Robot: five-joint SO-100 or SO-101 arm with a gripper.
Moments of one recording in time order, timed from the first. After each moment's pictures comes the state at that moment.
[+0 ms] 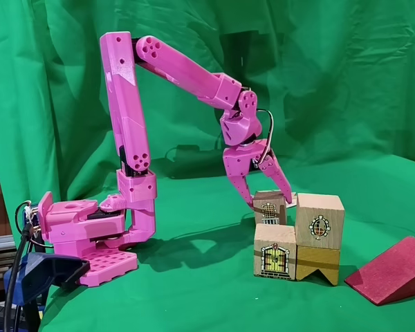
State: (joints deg) arm -8.6 89.2 120.0 44.1 38.8
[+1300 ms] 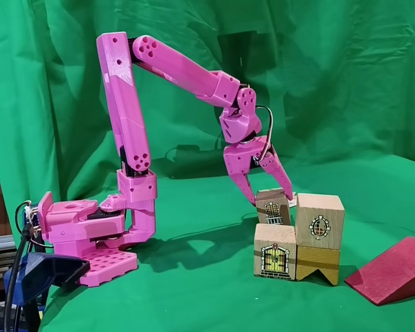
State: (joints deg) arm -8.6 92.5 120.6 44.1 38.3
